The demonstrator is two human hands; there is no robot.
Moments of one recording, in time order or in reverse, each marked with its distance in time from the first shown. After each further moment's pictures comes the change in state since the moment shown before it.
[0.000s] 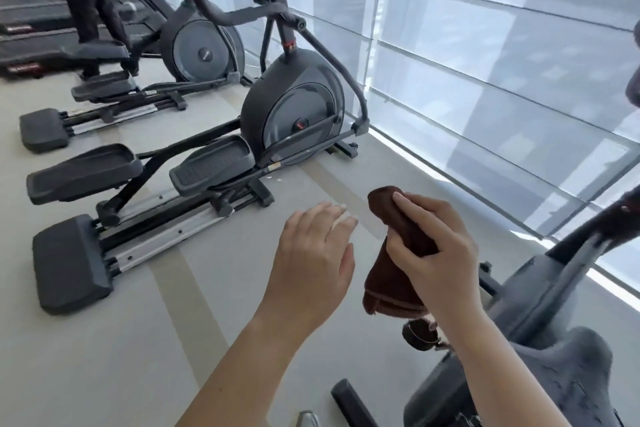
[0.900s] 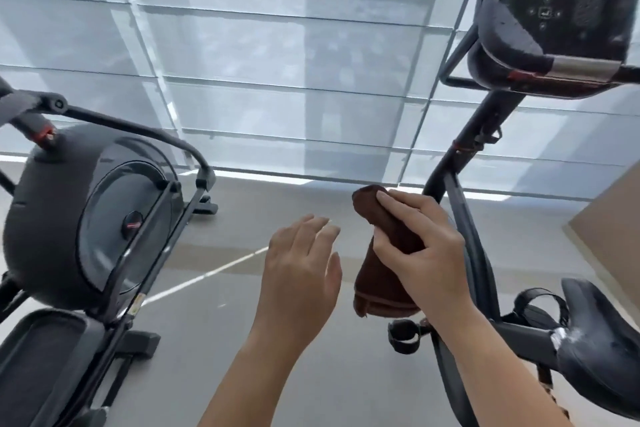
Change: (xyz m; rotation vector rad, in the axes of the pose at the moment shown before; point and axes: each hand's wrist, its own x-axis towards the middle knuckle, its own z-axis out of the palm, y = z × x) left_hand 0.286 -0.200 0.111 -0.500 -0.148 0.539; right_hand 0.218 0.033 0.157 -0.428 0.555 0.255
